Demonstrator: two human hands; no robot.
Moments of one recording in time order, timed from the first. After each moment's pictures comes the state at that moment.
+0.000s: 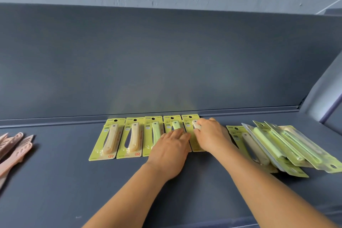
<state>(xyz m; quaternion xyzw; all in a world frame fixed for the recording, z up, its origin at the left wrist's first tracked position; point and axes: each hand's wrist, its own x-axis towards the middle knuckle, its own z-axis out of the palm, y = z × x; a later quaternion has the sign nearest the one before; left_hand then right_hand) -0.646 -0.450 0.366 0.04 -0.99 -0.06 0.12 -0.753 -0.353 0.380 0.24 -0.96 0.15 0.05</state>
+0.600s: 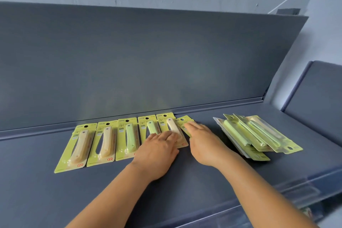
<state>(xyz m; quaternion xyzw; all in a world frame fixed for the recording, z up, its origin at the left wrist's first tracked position) -0.658 -0.427 0.369 -0.02 -0.99 -0.06 0.08 -0.736 -0.286 0.384 0.32 -0.94 0.15 -0.02</state>
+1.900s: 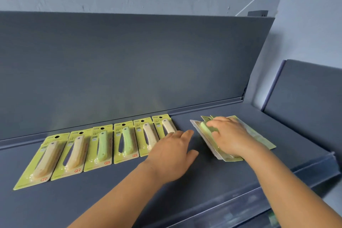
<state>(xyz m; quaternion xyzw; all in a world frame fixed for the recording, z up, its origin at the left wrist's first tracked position) -0.690 -0.344 0.386 -0.07 -0.98 -0.12 0.11 -0.791 -0.179 0.400 0.23 -0.97 0.10 0.01</state>
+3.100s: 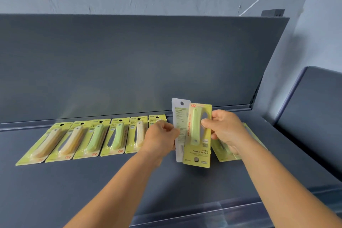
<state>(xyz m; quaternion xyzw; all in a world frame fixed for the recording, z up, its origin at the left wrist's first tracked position) -0.730 -0.307 0.400 0.27 -0.73 -0.61 0.16 -0.836 -0.162 0.411 0.18 -0.82 0.53 -0.09</state>
